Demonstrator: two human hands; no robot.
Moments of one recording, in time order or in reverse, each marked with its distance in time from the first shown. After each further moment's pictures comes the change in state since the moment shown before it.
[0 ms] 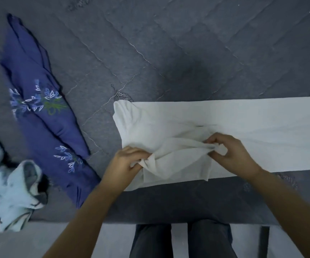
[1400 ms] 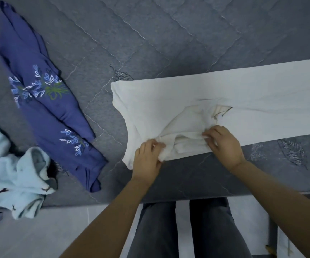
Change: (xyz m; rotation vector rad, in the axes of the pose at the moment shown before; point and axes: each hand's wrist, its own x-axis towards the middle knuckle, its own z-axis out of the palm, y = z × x) left_hand -0.051 -0.026 0.097 0.384 -0.116 -0.208; right_hand -0.053 0.040 0.076 -0.443 0.185 -0.045
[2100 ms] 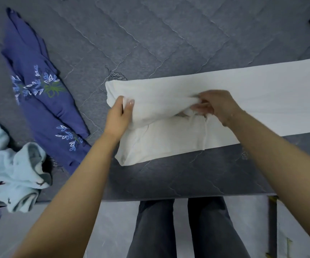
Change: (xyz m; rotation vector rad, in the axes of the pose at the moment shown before) left_hand 0.071 -0.006 -0.097 -0.620 0.350 -0.222; right_hand 0.099 -0.013 -0.068 1.177 -0.036 0.783
